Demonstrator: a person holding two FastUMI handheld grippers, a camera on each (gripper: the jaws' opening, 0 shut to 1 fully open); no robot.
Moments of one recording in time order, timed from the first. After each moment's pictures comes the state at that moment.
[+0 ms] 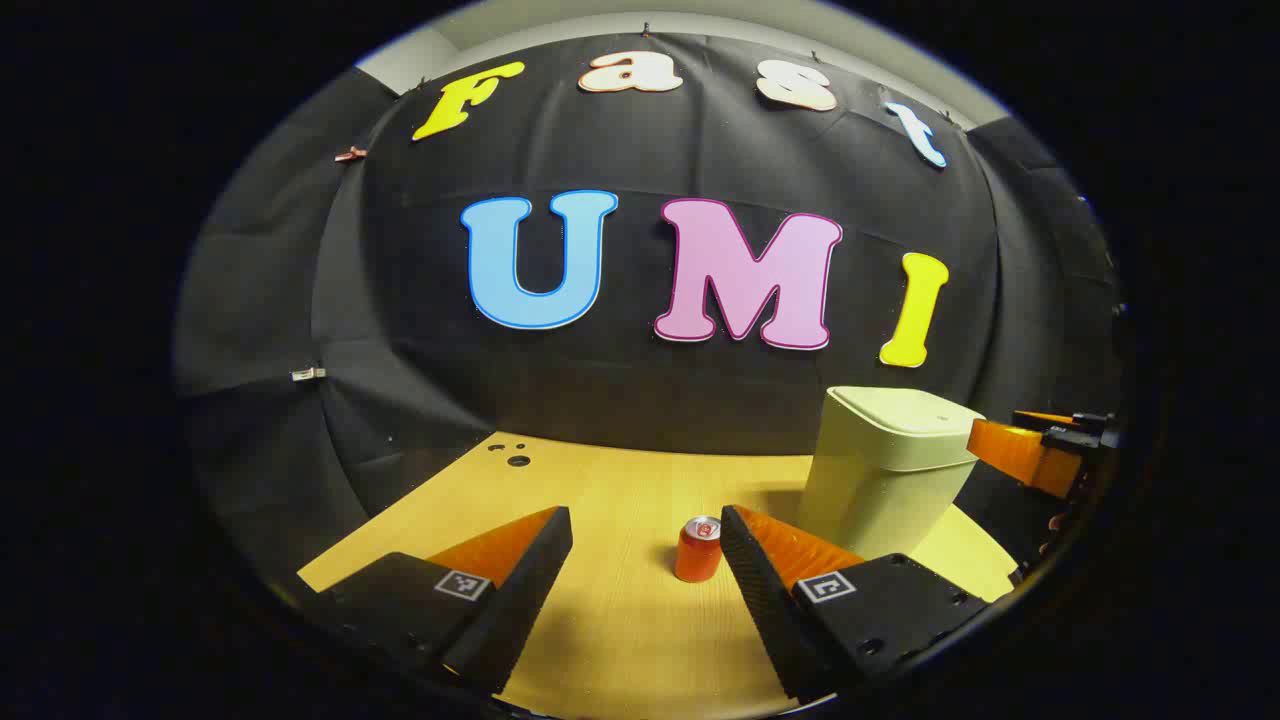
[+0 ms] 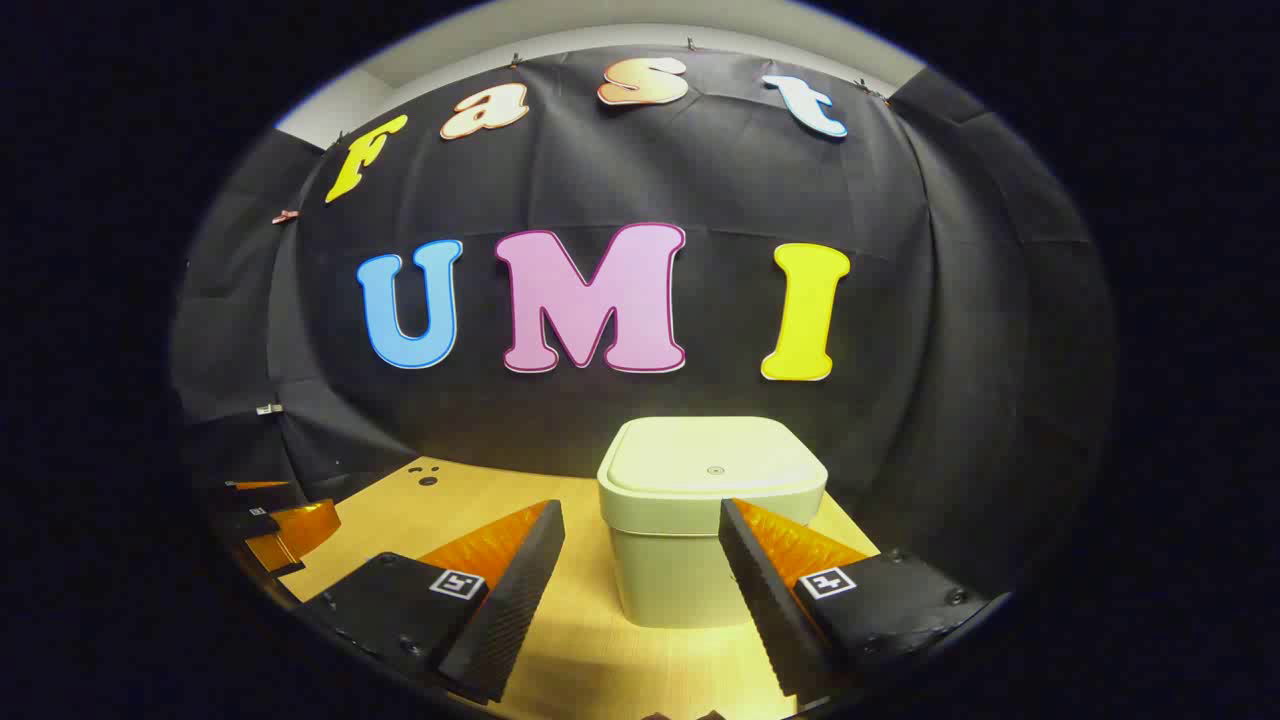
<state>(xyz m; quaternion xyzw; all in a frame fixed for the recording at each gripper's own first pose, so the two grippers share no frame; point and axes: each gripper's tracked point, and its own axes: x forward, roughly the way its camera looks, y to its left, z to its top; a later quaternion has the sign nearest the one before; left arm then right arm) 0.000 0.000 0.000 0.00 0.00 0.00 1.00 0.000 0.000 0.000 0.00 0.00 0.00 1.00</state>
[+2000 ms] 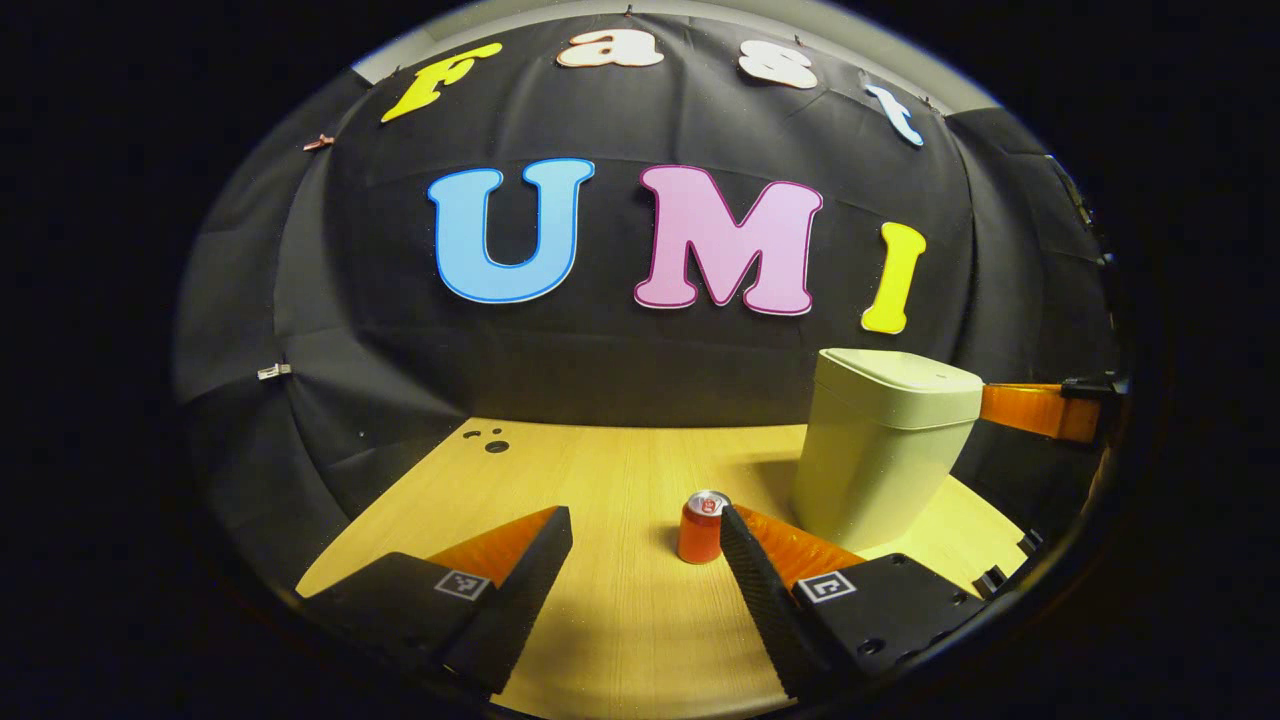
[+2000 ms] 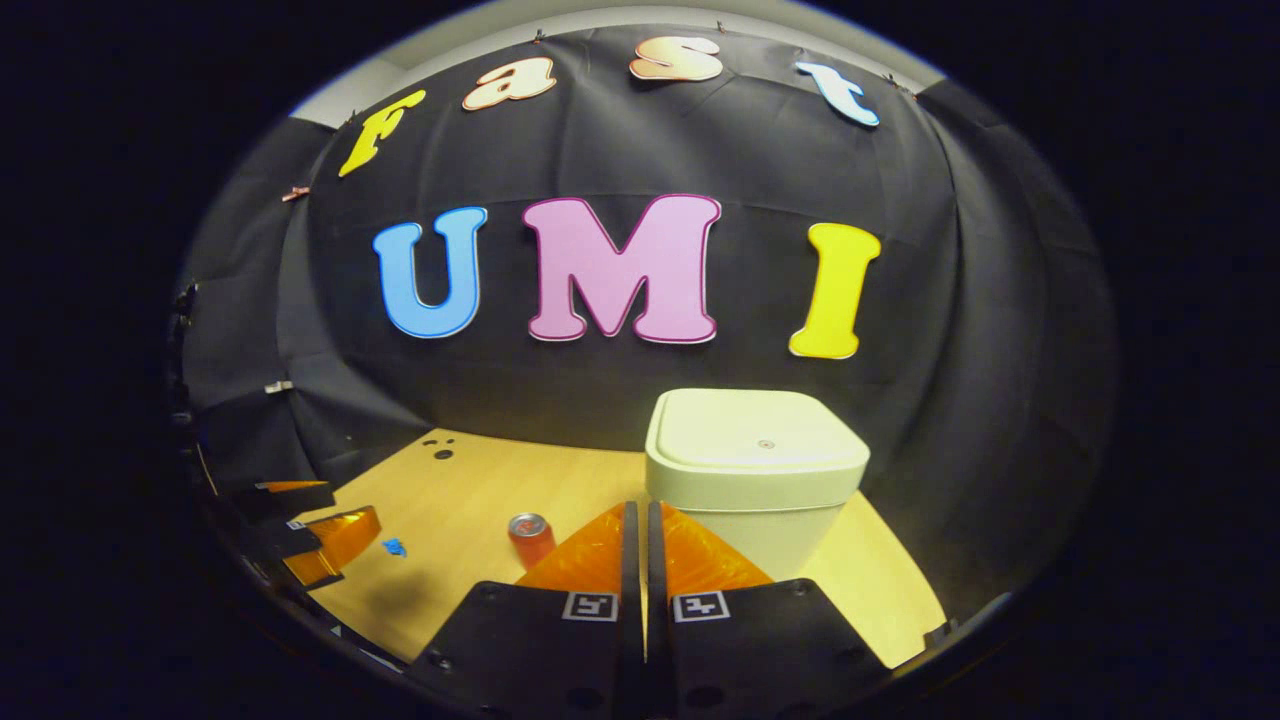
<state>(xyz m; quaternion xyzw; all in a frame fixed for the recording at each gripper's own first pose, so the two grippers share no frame) 0.024 0.012 -0.030 0.02 0.03 -0.05 1.00 0.005 0.037 -0.016 0.00 0.05 0.03 1.00</state>
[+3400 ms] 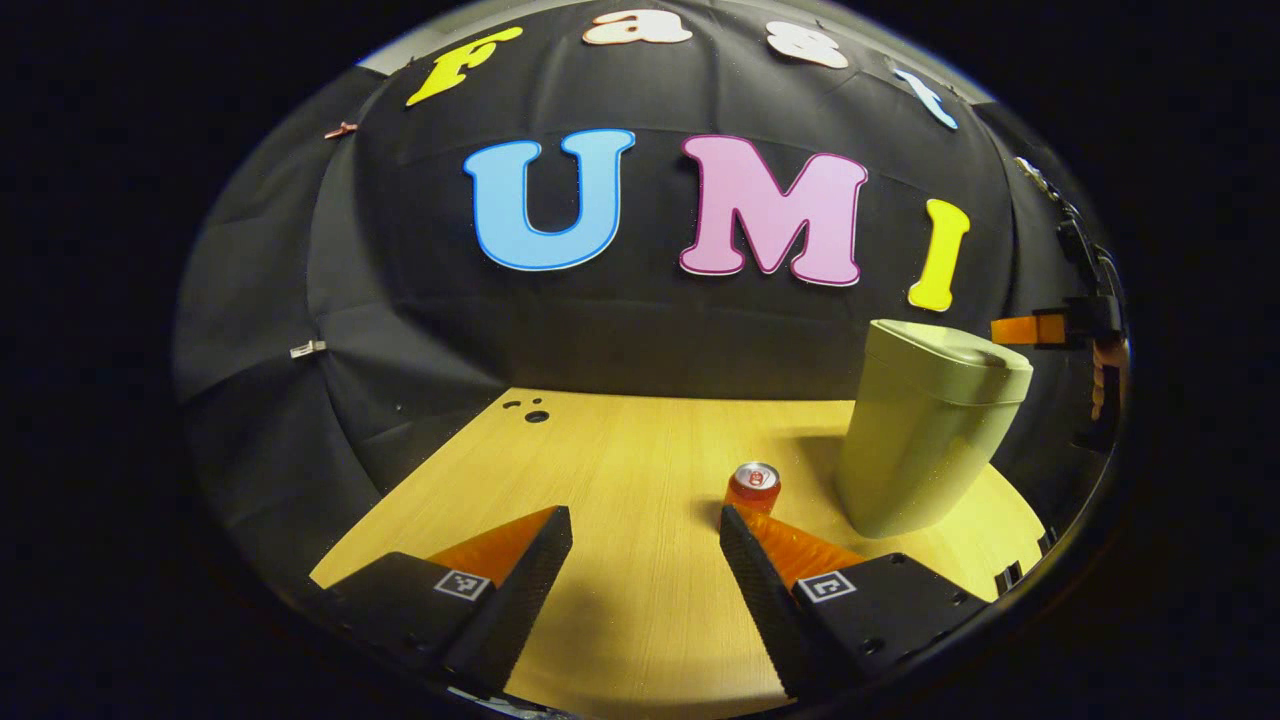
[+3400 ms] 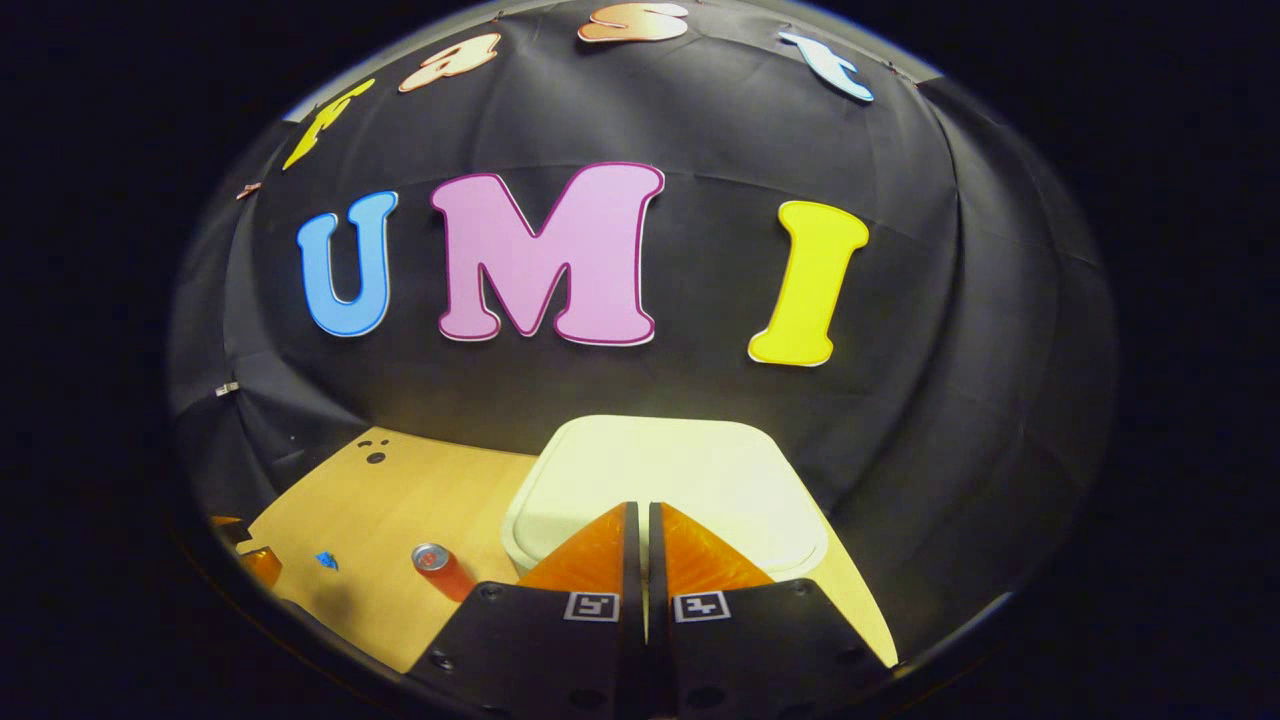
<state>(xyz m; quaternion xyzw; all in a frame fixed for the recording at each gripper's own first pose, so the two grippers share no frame) 0.030 0.049 -0.058 0.01 0.08 0.02 1.00 0.115 -0.060 0.000 -0.02 0.09 -0.03 1.00</state>
